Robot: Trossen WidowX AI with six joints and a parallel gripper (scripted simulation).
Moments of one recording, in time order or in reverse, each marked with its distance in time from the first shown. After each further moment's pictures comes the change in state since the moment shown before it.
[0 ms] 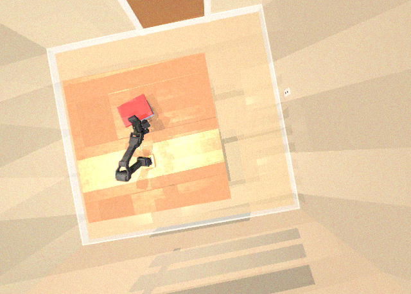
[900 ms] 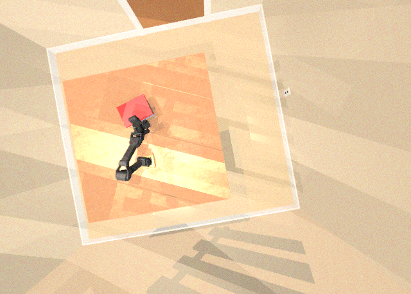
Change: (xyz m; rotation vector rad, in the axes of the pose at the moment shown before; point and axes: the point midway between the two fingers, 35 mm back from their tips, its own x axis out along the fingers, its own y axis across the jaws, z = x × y) arm 0.004 -0.005 0.000 0.000 0.000 -0.003
